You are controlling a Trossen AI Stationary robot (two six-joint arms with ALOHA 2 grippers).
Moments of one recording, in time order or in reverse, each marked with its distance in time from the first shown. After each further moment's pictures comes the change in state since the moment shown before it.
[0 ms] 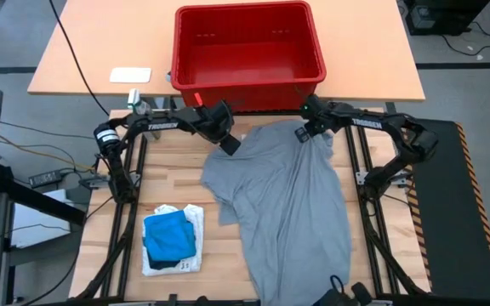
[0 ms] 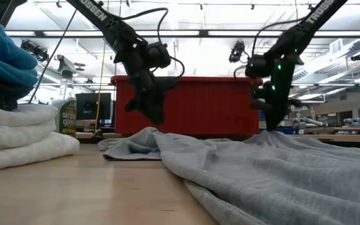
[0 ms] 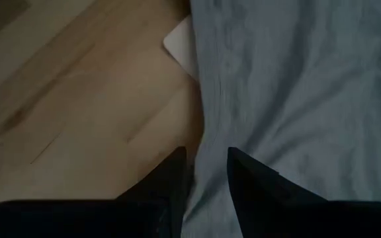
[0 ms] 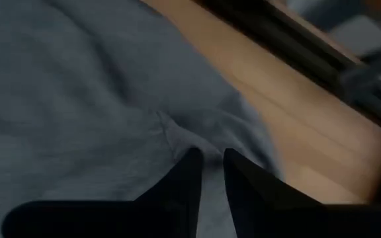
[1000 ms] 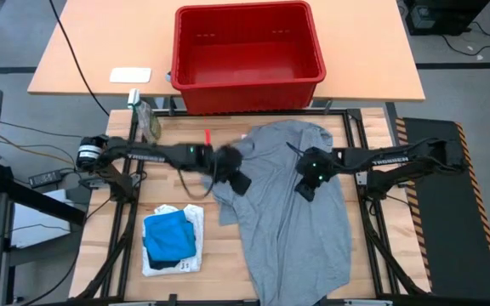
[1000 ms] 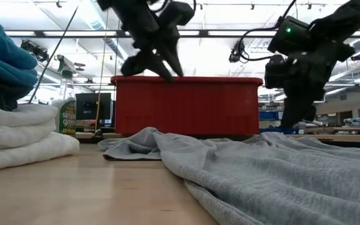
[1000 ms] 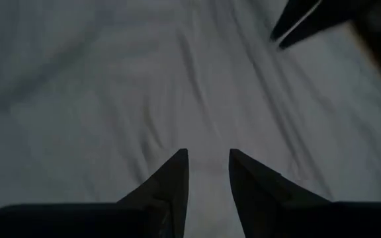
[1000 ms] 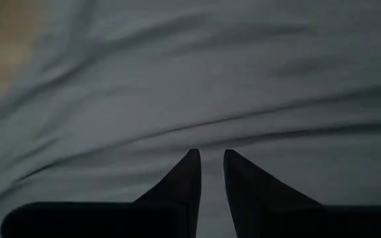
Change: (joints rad) left arm -0.471 -0.177 0.022 -0.025 -0.161 -0.505; right arm 0.592 -0.360 -0.391 0.253 -0.511 0.261
